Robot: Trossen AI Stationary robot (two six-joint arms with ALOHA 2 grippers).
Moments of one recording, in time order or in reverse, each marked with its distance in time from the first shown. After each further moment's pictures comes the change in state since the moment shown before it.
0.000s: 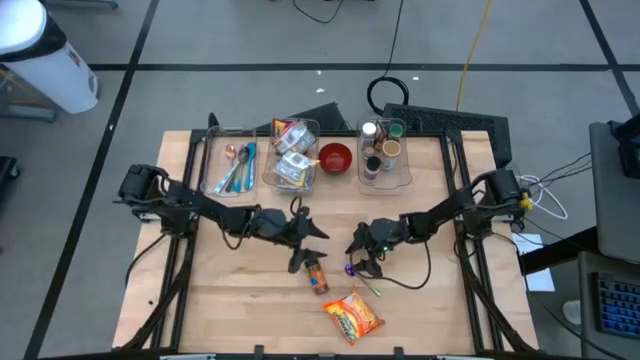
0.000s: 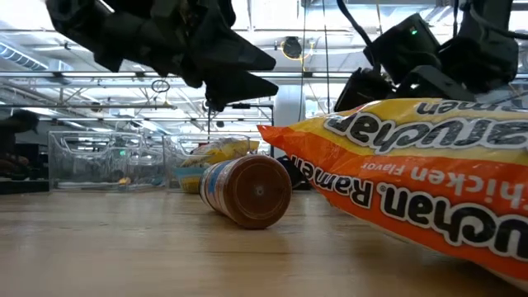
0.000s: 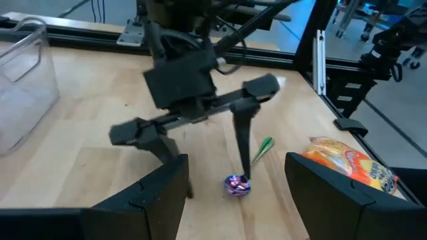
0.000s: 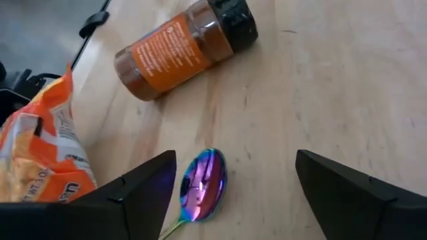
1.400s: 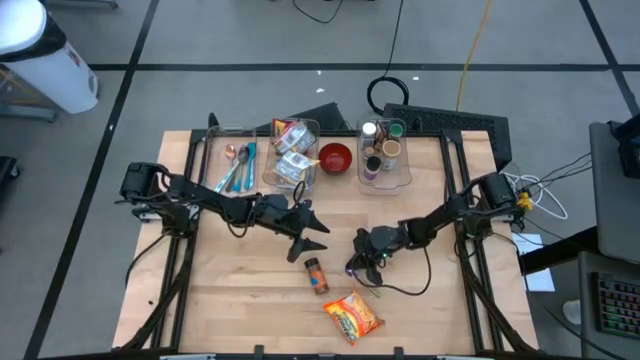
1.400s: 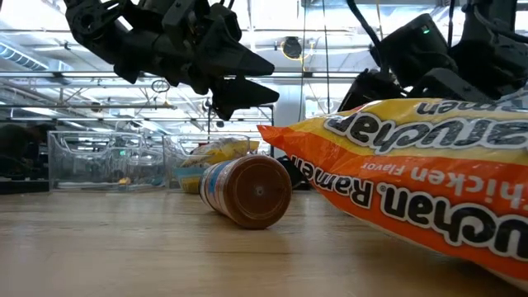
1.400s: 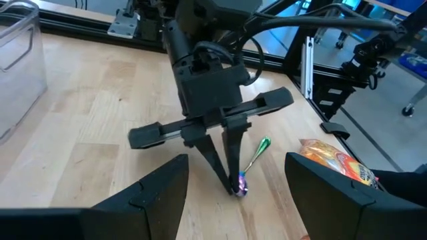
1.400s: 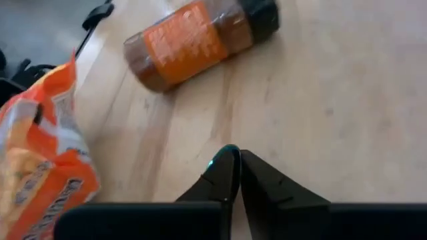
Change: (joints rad) left arm 0.115 -0.001 -0.001 -0.006 0.195 -0.038; right arm 0.054 0.065 0.002 0.059 0.069 -0.011
